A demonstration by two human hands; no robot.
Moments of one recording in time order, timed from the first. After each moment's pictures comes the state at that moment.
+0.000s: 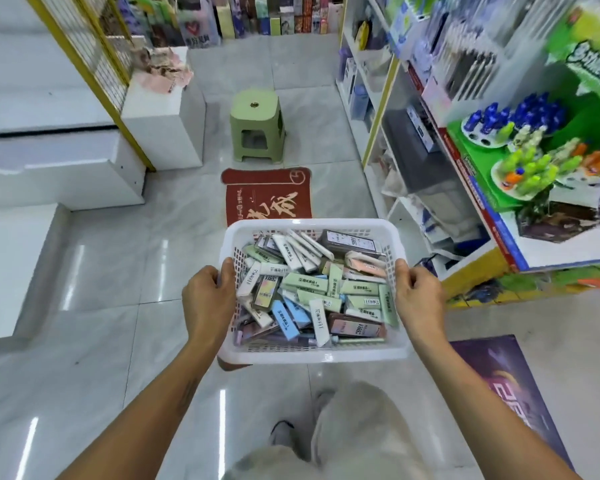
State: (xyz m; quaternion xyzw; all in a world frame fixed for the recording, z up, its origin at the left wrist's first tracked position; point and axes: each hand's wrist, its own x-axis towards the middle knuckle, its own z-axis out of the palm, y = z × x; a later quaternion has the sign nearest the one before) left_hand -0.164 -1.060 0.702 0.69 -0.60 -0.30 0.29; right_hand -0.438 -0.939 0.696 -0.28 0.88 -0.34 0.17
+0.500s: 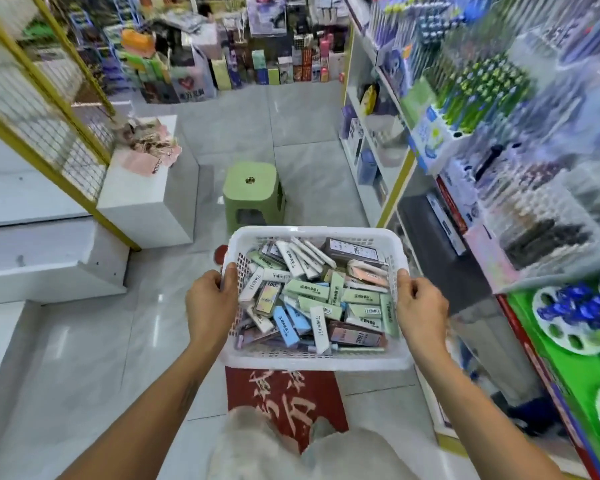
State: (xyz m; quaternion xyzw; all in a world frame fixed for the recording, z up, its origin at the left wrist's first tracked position) left_hand -0.354 -1.480 0.712 0.66 -0.63 -0.28 0.29; right_hand -0.618 -1.344 0.704 -0.25 0.88 -0.37 0.16
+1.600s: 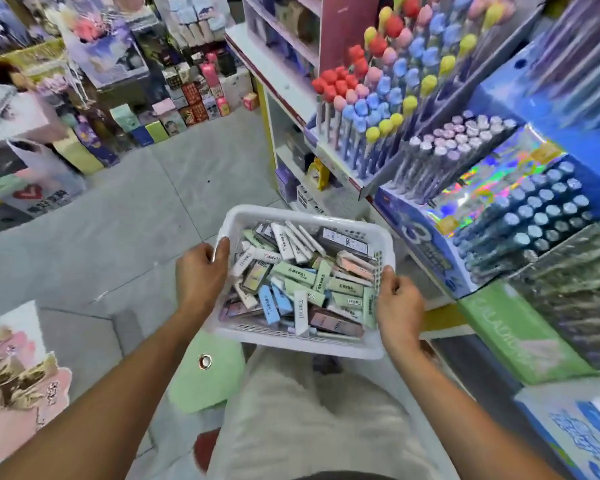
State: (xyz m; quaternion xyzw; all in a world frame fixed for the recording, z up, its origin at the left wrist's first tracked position) left_hand -0.780 -2.236 0.648 0.50 -0.79 -0.30 0.19; right_hand -0.932 -1.980 0.630 0.01 0.91 -0.40 0.10
